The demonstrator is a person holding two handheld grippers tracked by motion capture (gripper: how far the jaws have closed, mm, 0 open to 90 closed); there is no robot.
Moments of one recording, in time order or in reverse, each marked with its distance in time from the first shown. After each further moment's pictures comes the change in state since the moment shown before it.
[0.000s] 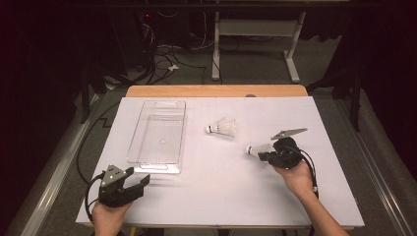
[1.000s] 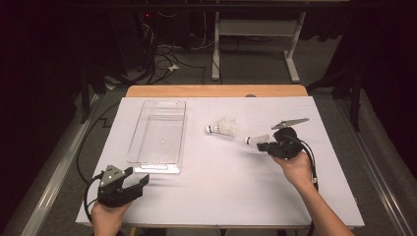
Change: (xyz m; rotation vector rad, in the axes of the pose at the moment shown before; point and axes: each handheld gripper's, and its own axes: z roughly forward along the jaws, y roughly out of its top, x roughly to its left) left arm 0.002 0.000 -0.001 -0.005 -0.002 -0.007; right arm -0.006 0.024 -0.006 -0.044 0.013 0.012
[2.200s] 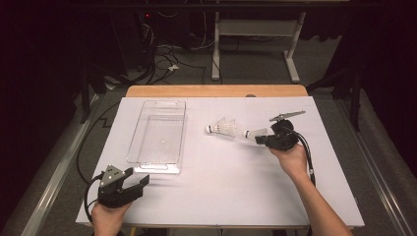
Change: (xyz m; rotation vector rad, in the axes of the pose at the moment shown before) left arm -0.001 -0.001 0.000 0.002 -0.002 -0.006; right arm -0.018 0.016 0.018 -0.002 0.002 0.041
